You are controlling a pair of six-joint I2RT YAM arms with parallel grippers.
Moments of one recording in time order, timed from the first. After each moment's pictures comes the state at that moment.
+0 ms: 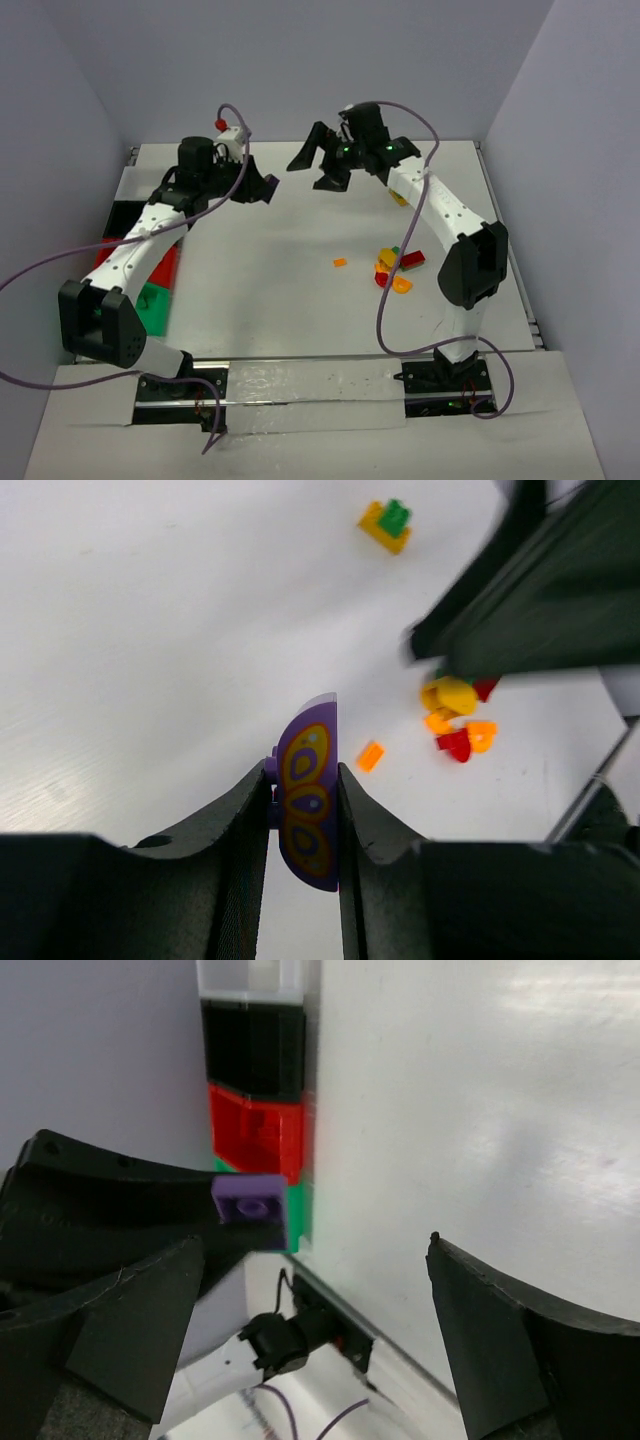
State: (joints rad) left arm -0.32 1.47 1.27 -0.28 0.48 -0.24; right arm 0.47 1.86 1.82 -0.61 -0.47 0.87
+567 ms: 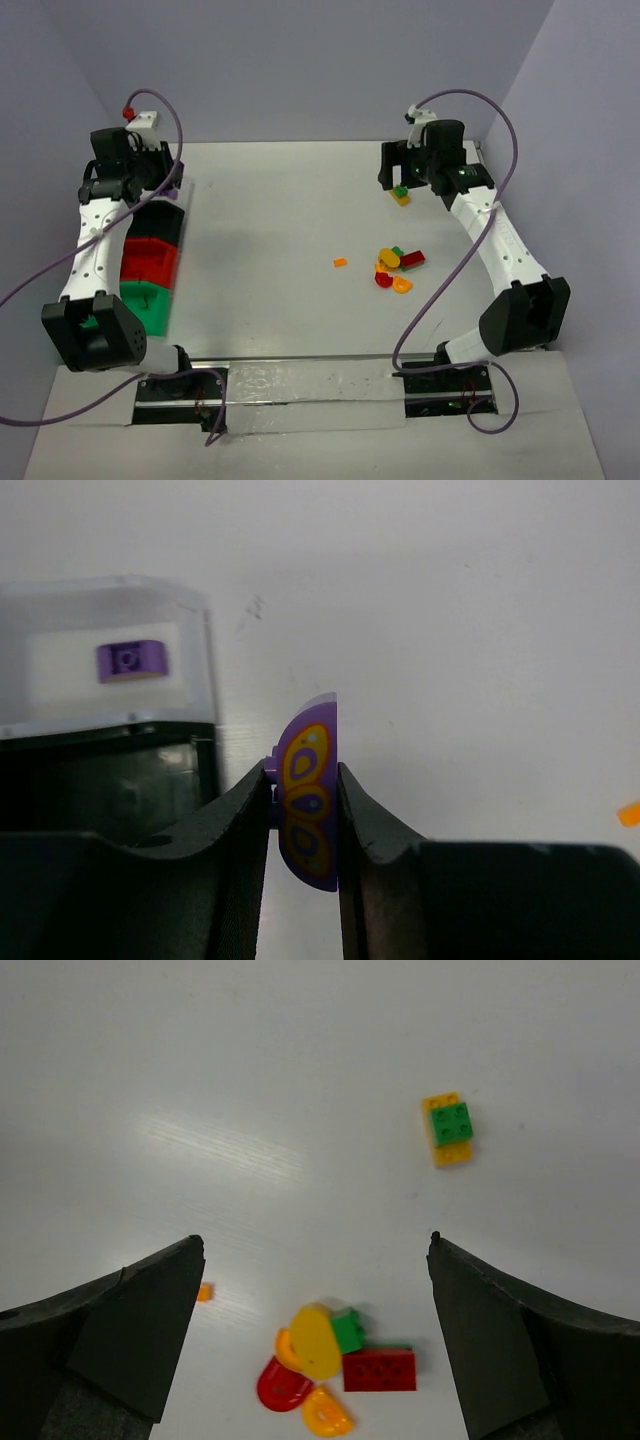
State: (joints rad) left arm 0.12 1.43 1.38 -0.52 0.31 0.05; right arm 0.19 1.46 1.44 -0.57 -0.13 0.05
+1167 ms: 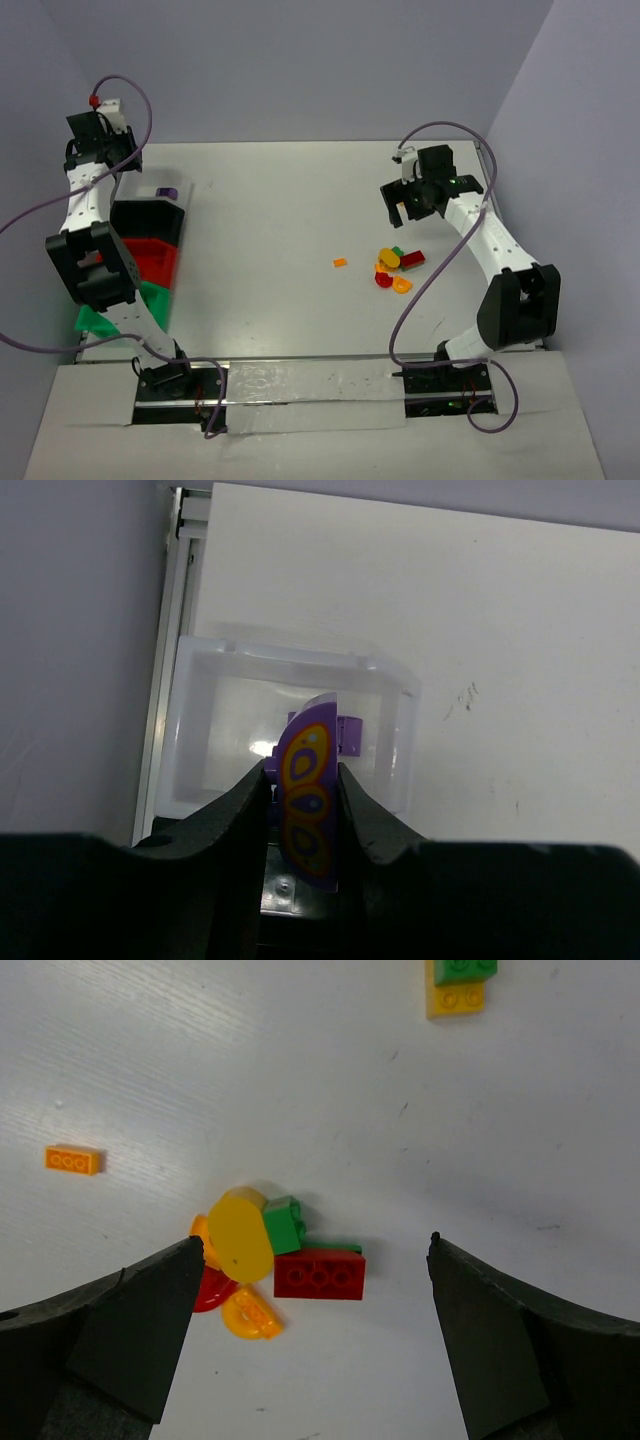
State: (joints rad) left arm 0.31 1.88 1.70 -0.41 0.19 0.10; right arm 0.16 1.49 1.27 -0.71 -0.09 -0.22
